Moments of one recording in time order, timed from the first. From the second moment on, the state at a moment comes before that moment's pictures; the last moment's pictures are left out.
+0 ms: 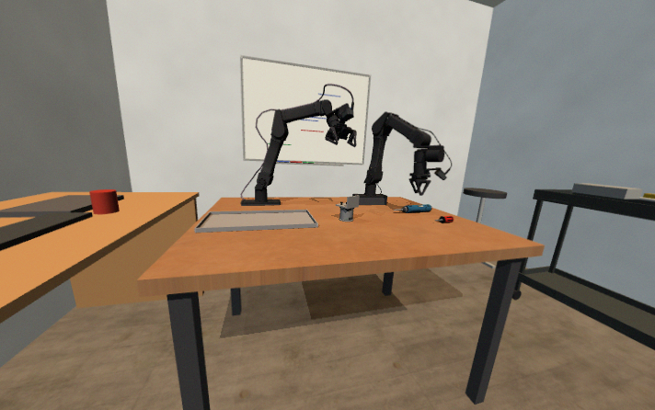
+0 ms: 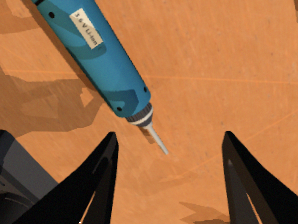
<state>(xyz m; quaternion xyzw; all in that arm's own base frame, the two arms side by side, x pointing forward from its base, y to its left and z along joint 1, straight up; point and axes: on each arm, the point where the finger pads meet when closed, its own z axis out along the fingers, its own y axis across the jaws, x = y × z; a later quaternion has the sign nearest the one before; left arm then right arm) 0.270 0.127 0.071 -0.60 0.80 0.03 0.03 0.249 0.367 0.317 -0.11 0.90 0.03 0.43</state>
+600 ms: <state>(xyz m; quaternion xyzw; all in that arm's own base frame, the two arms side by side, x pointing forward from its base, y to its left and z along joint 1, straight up) 0.212 0.168 0.037 -0.74 0.67 0.01 -0.01 0.249 0.367 0.317 -0.11 0.90 0.03 0.43</state>
